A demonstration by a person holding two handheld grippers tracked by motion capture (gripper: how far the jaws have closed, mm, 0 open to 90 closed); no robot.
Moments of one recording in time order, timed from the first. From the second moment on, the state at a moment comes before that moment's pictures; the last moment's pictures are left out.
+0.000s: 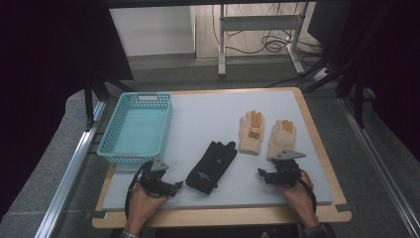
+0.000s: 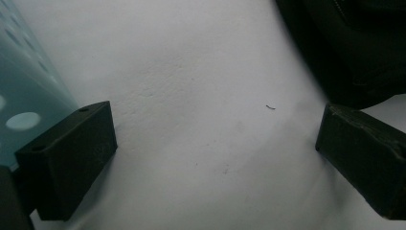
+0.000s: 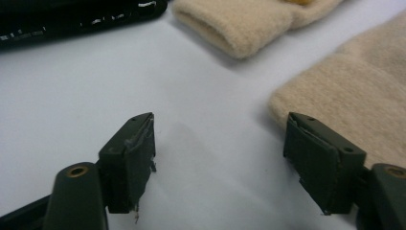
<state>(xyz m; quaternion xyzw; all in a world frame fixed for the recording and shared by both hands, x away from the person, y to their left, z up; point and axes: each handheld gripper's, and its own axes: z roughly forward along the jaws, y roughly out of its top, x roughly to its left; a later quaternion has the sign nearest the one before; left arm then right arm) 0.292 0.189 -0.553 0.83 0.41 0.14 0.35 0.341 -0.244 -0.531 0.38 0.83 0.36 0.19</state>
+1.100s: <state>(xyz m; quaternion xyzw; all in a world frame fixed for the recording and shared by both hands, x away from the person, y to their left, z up) 0.297 0.147 -0.502 0.83 0.40 0.11 0.36 0.340 -0.244 -0.532 0.38 0.83 0.36 0.19</state>
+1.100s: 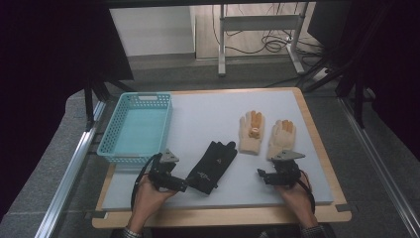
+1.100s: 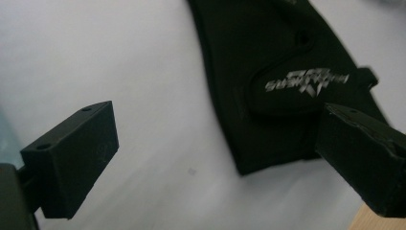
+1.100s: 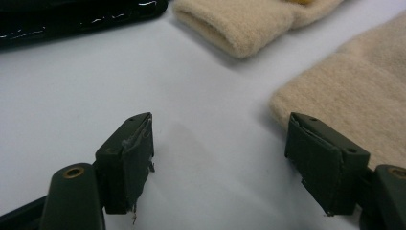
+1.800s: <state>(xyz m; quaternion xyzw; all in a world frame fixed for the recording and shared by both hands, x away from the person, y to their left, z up) 0.340 0.050 -0.509 0.85 0.40 0.11 0.32 0.341 -0.244 -0.532 0.38 0.83 0.36 0.19</state>
